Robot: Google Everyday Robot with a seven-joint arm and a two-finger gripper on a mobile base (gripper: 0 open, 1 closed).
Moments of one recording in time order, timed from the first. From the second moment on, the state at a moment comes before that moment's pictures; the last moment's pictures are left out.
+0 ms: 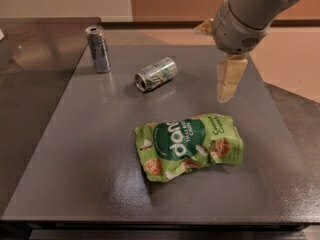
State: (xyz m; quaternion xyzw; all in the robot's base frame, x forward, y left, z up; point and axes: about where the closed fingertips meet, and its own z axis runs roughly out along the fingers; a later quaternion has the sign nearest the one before) arm 0.556 -0.116 0.944 -0.78 0.59 -0.04 0.21
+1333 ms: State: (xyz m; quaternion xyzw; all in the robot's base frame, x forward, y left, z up) arm 0.617 0.014 0.896 -0.89 0.43 -0.05 0.12
